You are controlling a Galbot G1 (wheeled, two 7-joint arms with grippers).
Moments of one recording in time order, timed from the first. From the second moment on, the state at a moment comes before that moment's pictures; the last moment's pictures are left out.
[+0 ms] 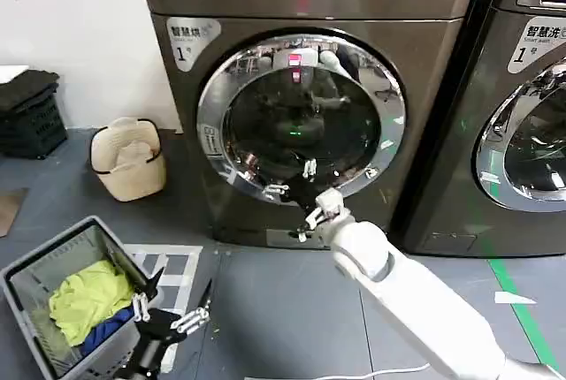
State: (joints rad) left arm 1.78 -1.44 -0.63 -2.24 -0.05 -0.09 0.20; right arm -0.47 1.11 -0.27 1.72 0.50 -0.28 0.17
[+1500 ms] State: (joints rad) left arm 1.78 -1.44 -0.63 -2.24 -0.06 -0.10 0.20; right arm -0.32 1.32 -0.37 1.50 0.50 -0.29 0.21
